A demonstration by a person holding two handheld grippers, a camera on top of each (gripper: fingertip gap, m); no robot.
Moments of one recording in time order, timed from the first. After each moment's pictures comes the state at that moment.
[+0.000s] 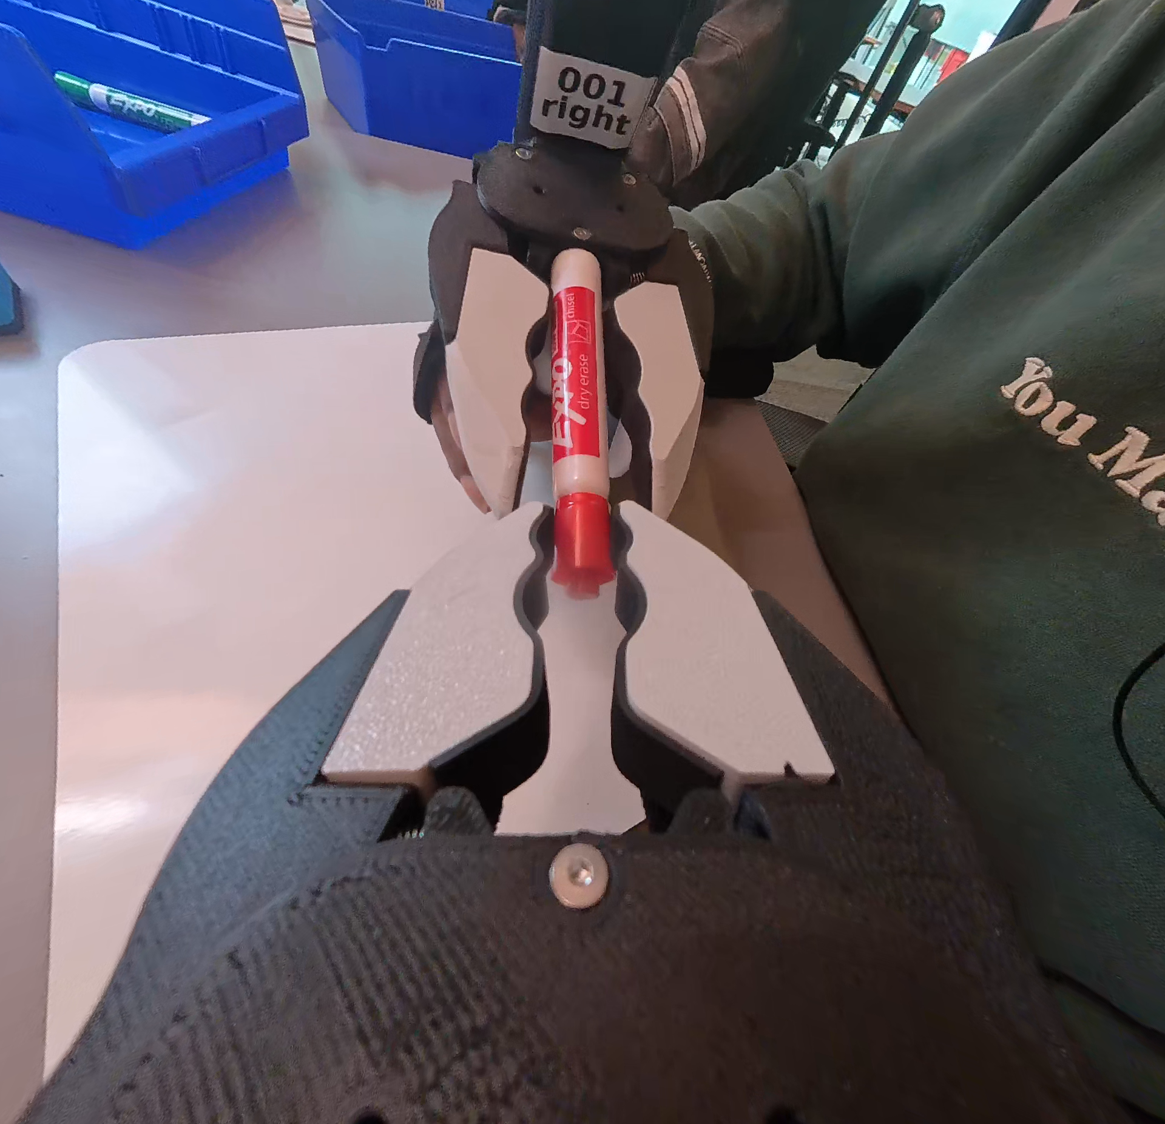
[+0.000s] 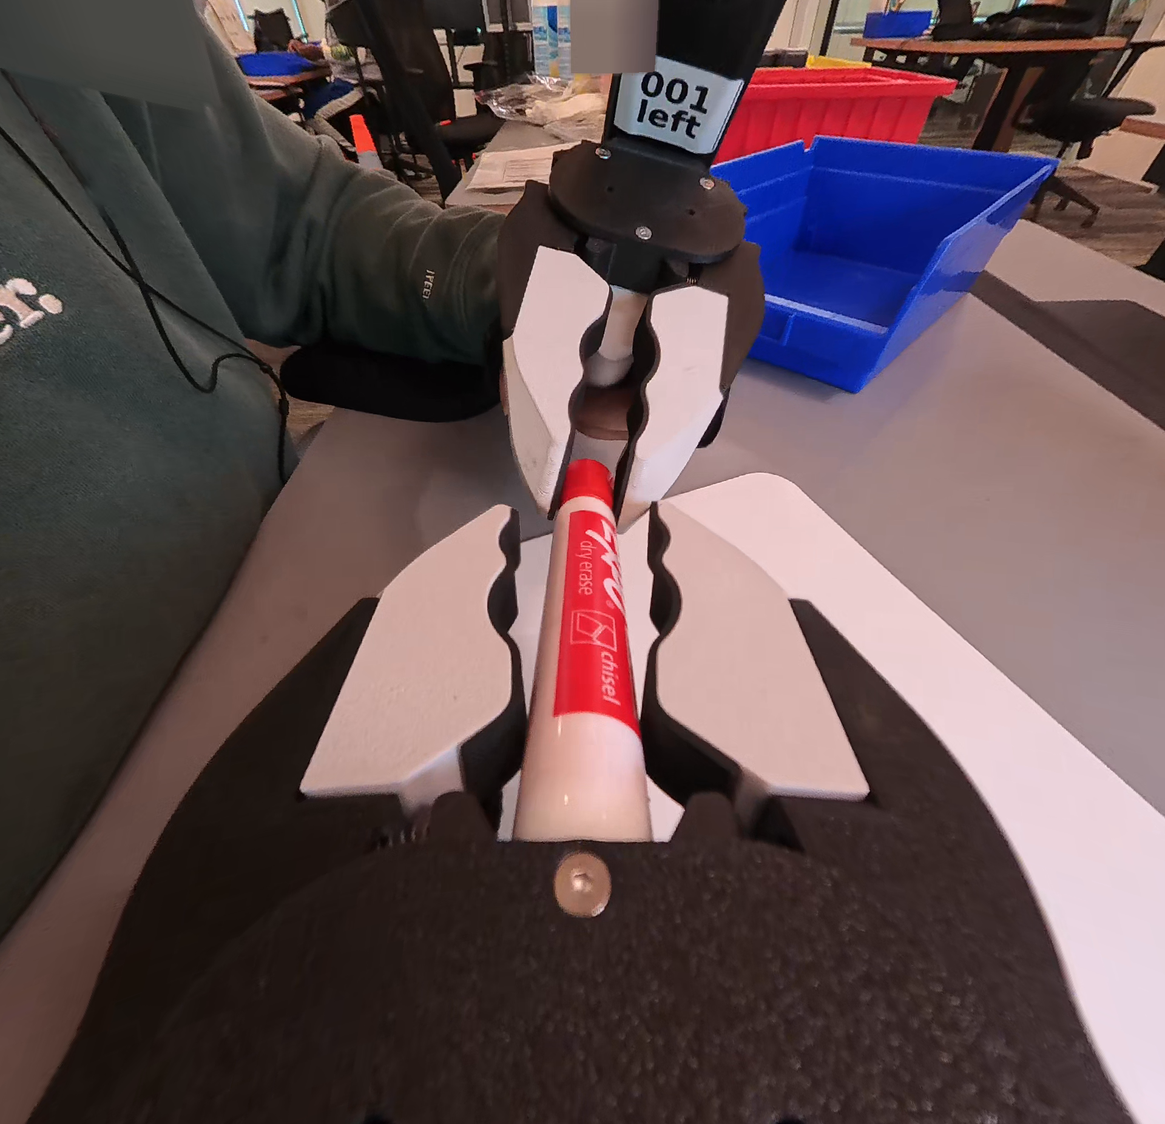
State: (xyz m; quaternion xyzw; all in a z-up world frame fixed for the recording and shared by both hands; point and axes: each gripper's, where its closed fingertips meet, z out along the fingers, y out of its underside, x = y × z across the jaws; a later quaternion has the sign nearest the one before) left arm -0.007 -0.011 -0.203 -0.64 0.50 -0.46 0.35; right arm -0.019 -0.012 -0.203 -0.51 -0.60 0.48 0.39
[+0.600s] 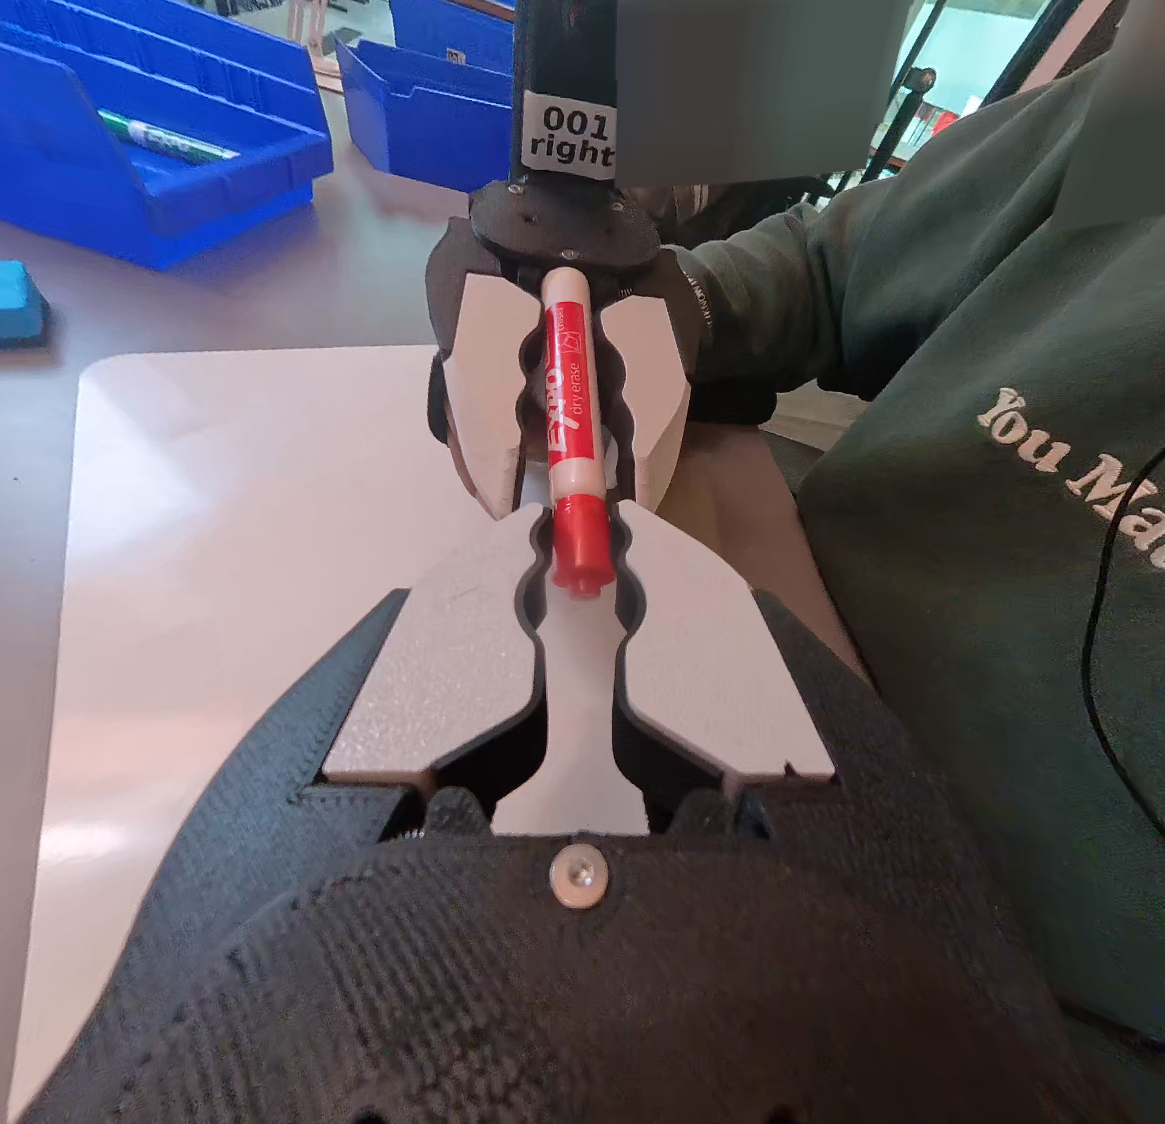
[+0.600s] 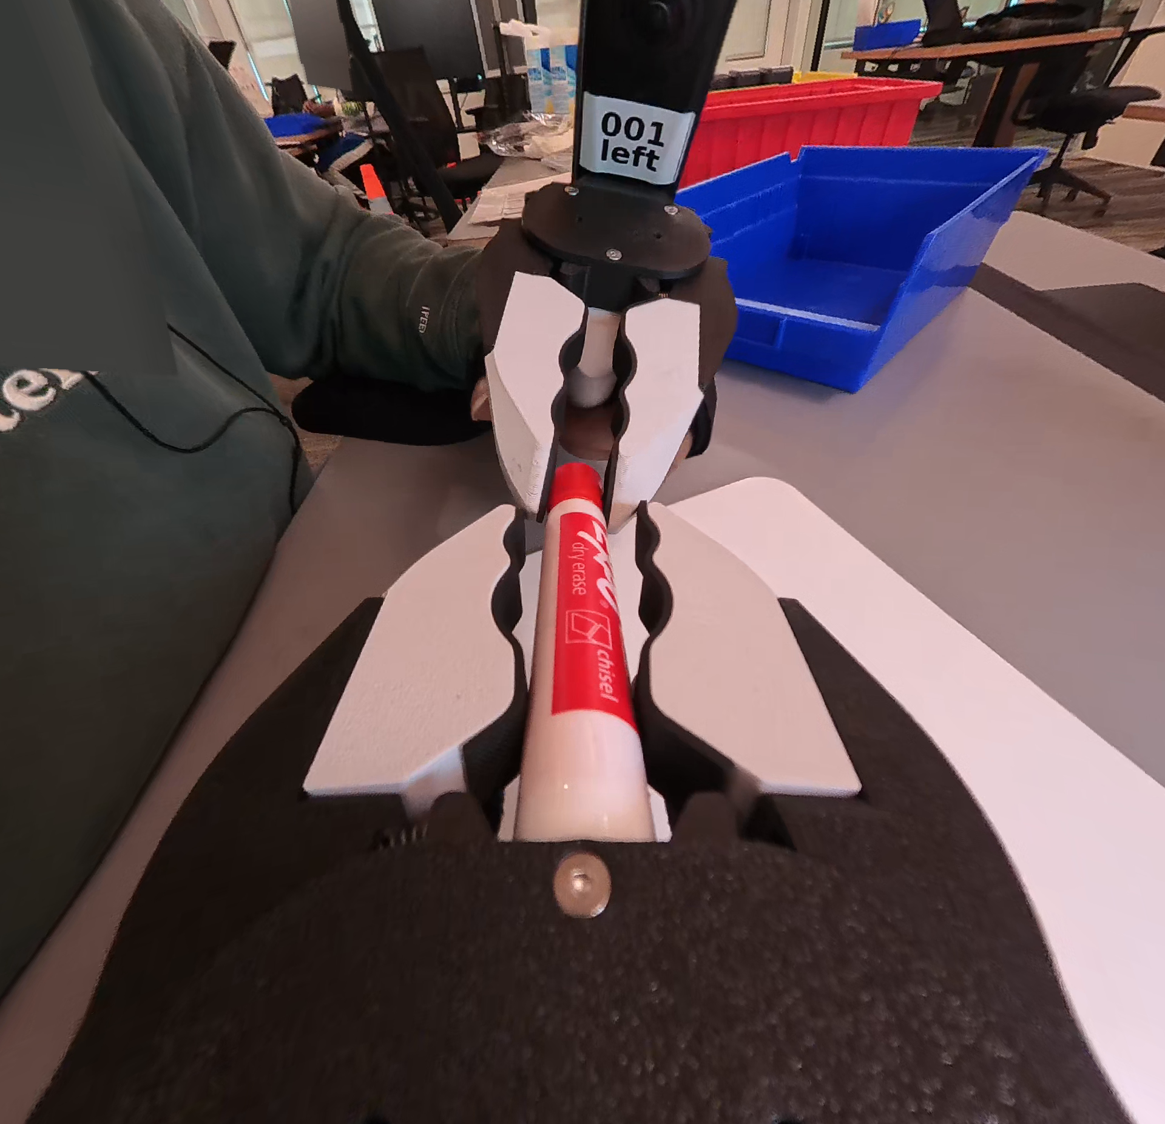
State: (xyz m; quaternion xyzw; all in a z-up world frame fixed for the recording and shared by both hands) left arm -0.006 -0.006 -0.200 -0.64 0.48 -0.47 0.37; right arm -0.019 -0.006 -0.201 -0.52 -0.57 0.51 0.38
